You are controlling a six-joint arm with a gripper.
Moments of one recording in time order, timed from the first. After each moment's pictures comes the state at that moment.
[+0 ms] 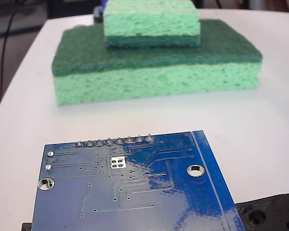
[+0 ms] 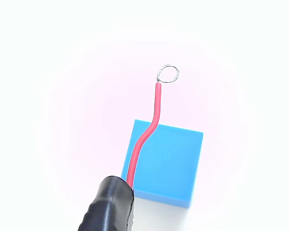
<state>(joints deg) -18.5 102.2 116.5 29.8 4.0 13.5</state>
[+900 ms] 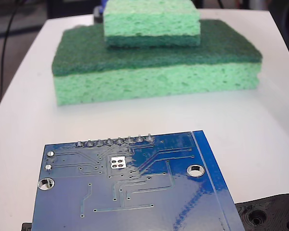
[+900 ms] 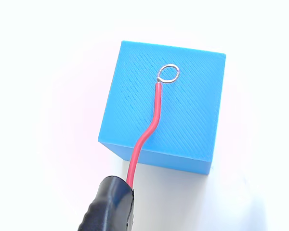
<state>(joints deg) -18.8 92.6 120.1 21.0 2.9 17.1</state>
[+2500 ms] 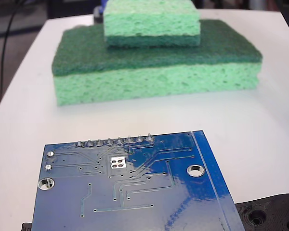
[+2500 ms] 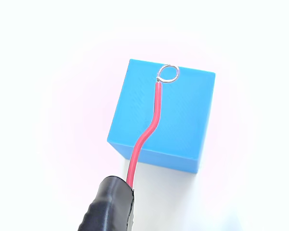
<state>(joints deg) -16.3 100.0 121.6 25.8 1.5 14.1</state>
